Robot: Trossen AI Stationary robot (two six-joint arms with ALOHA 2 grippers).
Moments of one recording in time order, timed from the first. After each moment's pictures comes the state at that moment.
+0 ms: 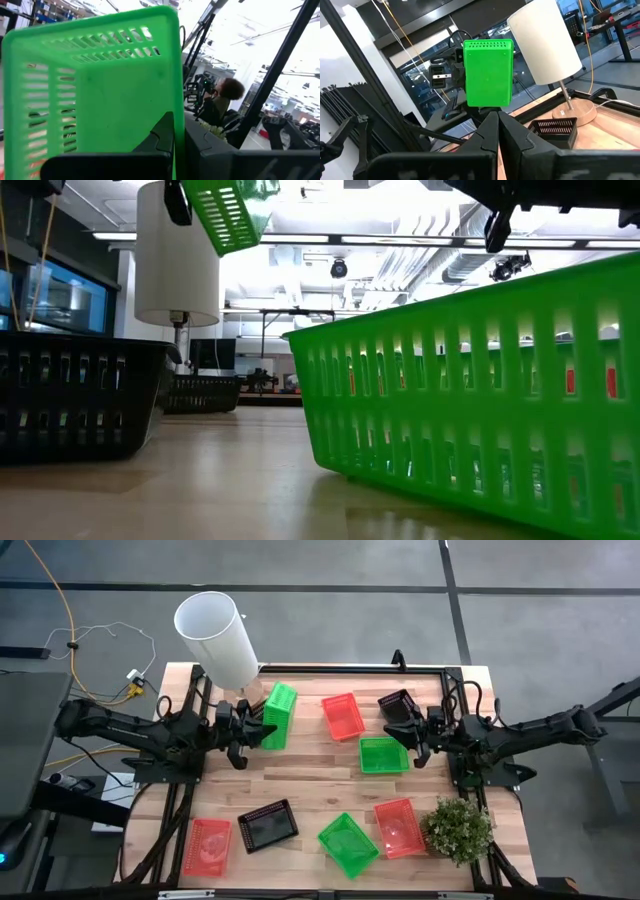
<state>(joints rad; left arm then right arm) -0.02 0.82 0.47 0.54 -0.27 -0.35 0.11 0.72 0.35 0.55 0.23 0.42</state>
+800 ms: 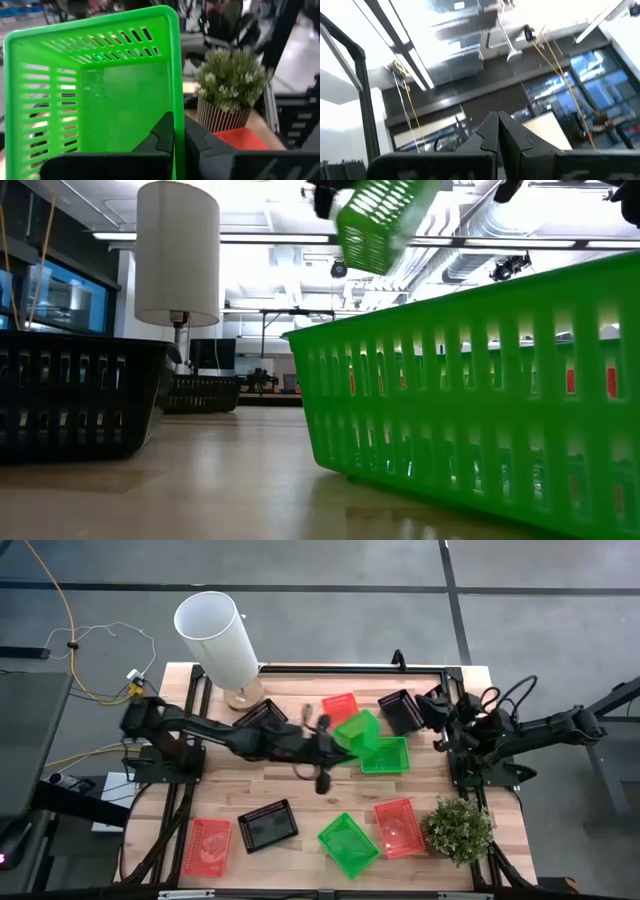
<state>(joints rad) -0.02 1.68 1.18 0.30 -0.13 -0.01 0.10 0.72 0.35 1.08 0.33 0.16</state>
